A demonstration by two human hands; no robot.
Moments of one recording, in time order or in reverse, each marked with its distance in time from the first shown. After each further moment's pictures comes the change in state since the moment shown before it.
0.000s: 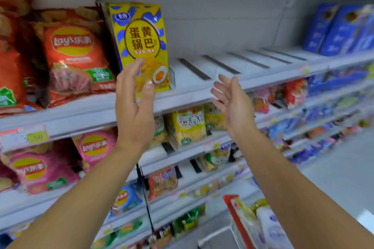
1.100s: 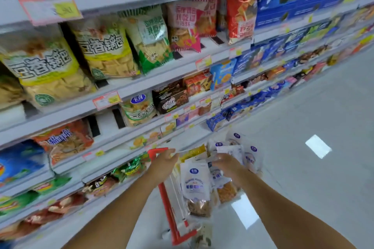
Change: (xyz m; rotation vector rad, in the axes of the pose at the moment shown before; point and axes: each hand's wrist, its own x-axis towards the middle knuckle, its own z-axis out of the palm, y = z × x) left_hand -0.327 -0.084 0.329 0.154 -0.991 -1.308; right_hand -0.010 0.225 -0.441 -0.730 -0.096 1.030
